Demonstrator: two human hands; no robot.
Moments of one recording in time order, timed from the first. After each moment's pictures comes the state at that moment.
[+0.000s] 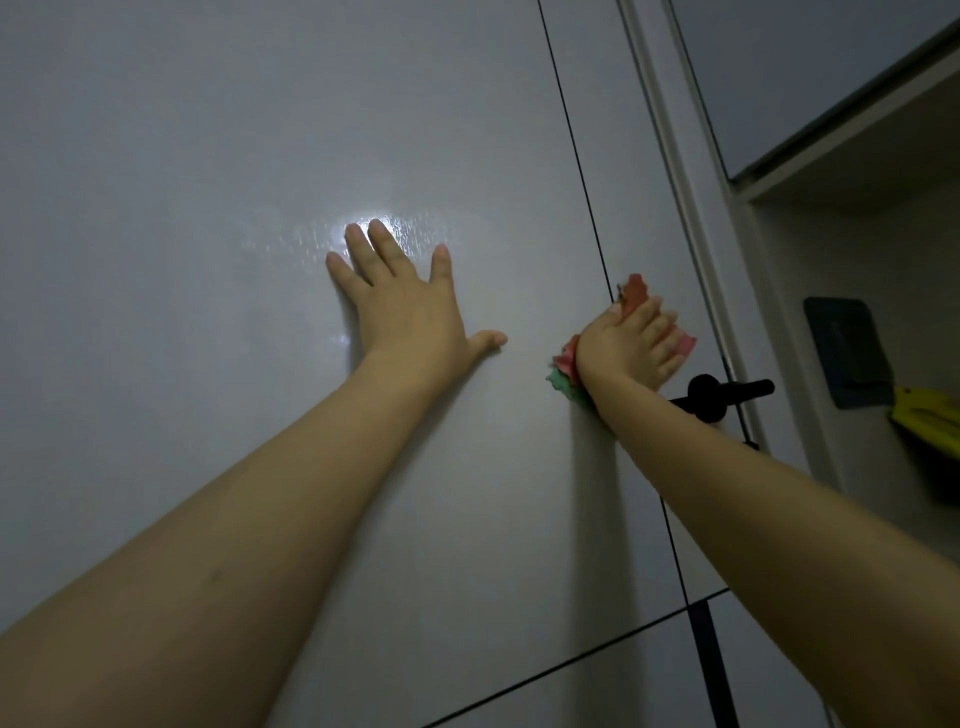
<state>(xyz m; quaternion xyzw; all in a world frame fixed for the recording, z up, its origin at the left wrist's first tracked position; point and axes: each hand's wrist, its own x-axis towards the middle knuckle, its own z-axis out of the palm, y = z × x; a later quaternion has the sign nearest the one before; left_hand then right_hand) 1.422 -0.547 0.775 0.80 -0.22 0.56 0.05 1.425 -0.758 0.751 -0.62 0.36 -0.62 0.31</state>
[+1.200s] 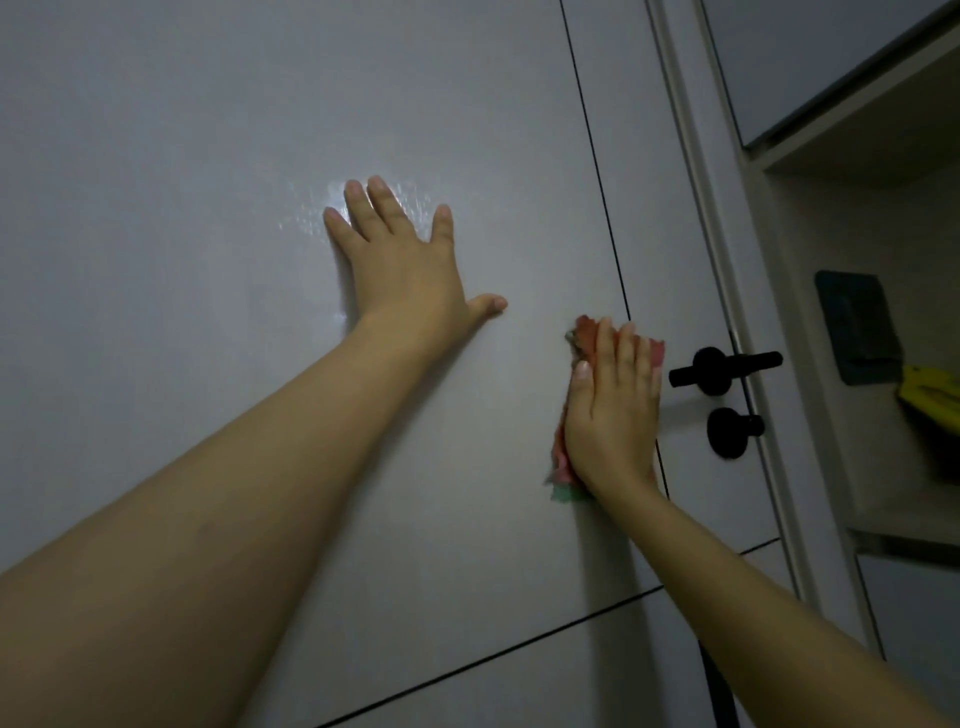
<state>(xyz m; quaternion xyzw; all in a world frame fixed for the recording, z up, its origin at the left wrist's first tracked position) 1.428 -0.549 0.775 0.78 -0.21 0.58 0.04 1.415 -0.720 0.643 -0.70 0.14 -0.69 0.13</state>
